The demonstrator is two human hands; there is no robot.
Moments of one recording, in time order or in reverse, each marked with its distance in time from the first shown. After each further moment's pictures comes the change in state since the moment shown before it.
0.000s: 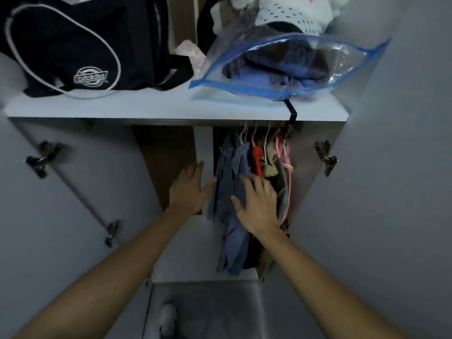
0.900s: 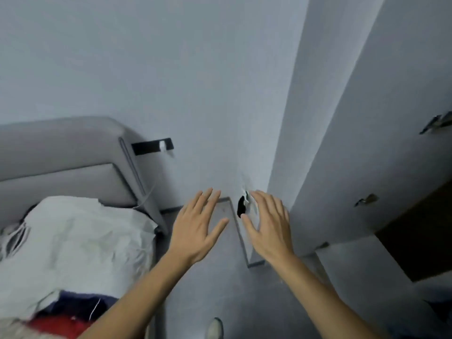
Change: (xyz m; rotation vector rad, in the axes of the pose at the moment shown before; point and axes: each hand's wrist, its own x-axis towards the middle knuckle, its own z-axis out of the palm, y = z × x) left_hand -0.680 -0.070 -0.106 0.220 0.500 -1.058; right_hand -0.364 -0.371 -0.014 0.704 -0.615 -1.087
